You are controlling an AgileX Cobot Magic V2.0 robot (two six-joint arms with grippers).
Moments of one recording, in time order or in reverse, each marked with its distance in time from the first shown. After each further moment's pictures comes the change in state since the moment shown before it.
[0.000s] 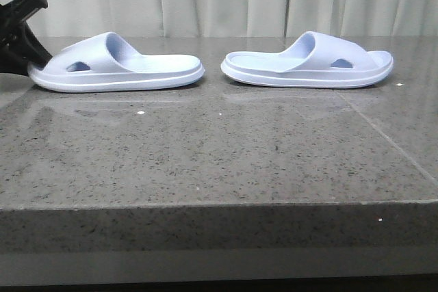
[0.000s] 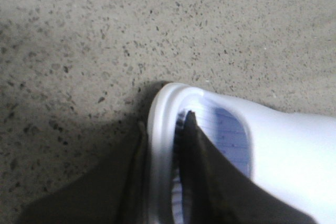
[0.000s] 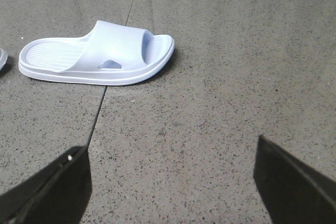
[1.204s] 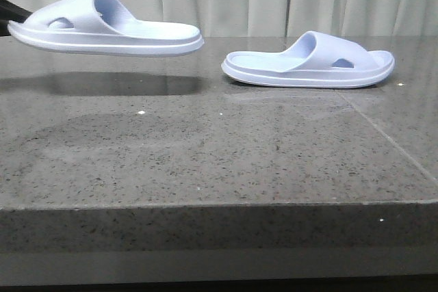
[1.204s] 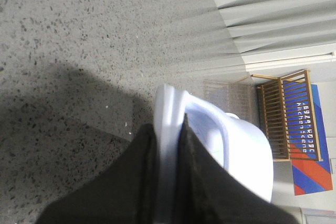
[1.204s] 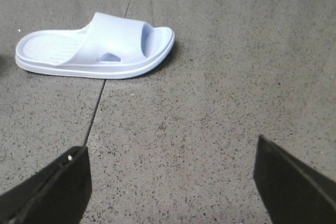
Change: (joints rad) left arm 0.217 0.025 0.013 -0.418 0.512 0.207; right arm 0.000 0.053 -0.005 0.000 0.003 0.002
